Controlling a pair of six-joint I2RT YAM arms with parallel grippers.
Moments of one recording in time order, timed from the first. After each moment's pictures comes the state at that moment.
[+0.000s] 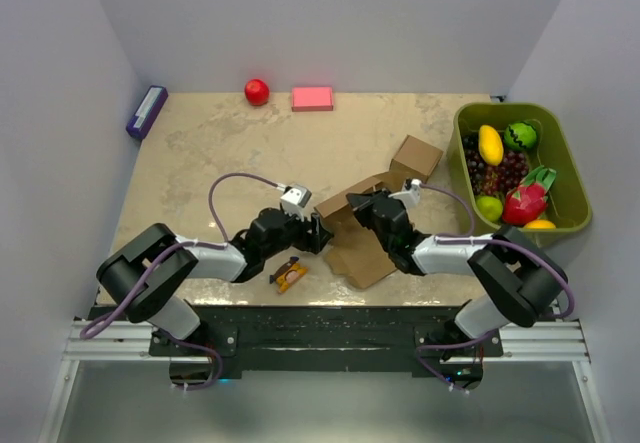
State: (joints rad) left arm -0.76 1.54 0.45 0.74 0.07 -0.43; right arm 0.71 1.51 0.51 0.66 0.44 1.30
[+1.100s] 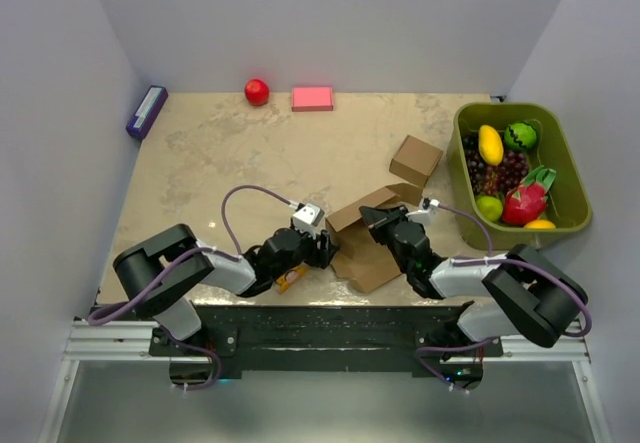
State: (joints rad) left arm -0.94 1.61 0.41 0.84 -0.16 -0.40; right arm 0.71 1.38 0.25 0.88 0.44 1.32
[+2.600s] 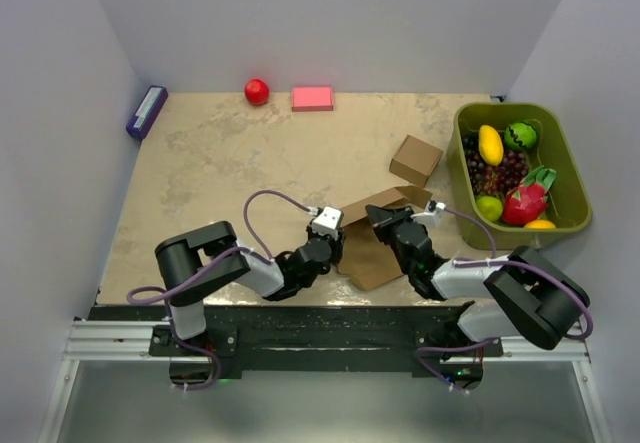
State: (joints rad) left arm -1.10 1.82 0.57 0.92 -0.58 -0.35; right arm 0.71 1.36 0.23 0.87 0.48 1.34
